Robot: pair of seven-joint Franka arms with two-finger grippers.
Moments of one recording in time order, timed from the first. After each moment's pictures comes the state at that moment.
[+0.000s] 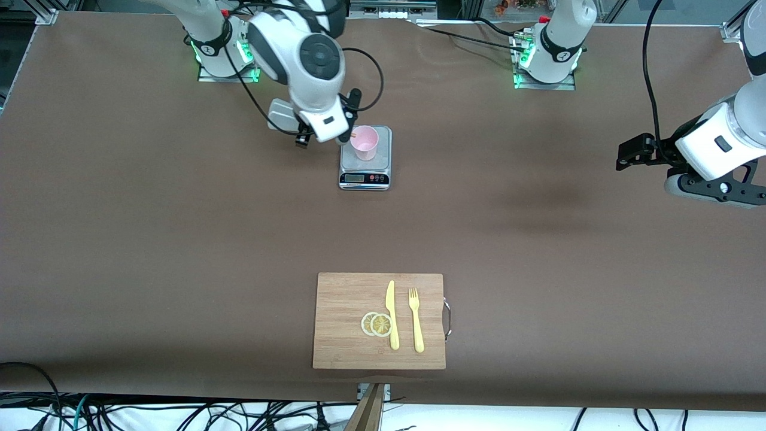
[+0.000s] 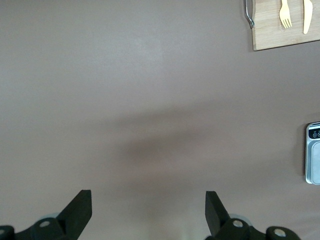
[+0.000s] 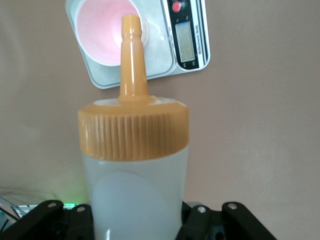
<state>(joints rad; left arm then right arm) -0.14 0.19 0.08 -1.40 -0.05 1.46 0.09 0.49 0.18 0.23 -1.87 -0.05 1.75 -0.62</state>
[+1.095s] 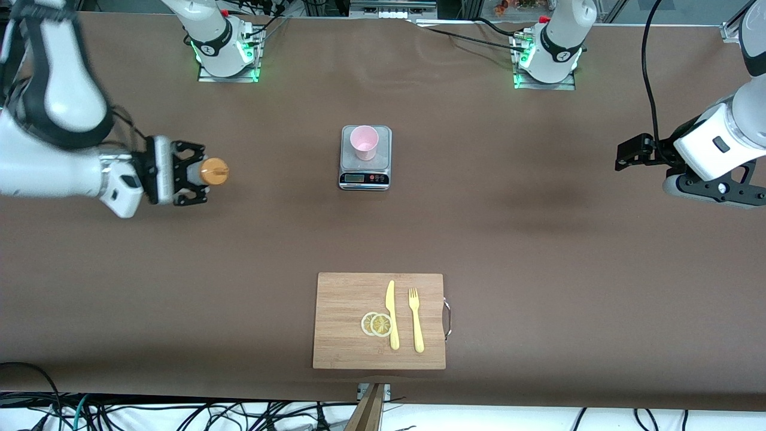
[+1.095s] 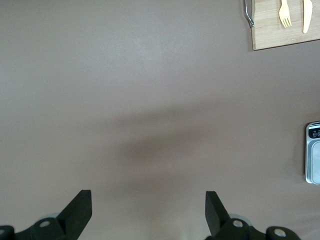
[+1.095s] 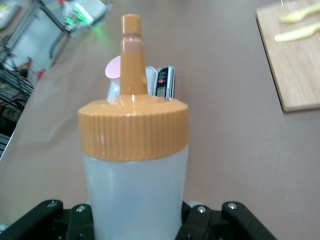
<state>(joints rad) -0.14 0.19 0.08 -1.40 -0.05 1.46 0.09 -0.17 0.31 0.11 -1.83 0.64 1.65 -1.82</state>
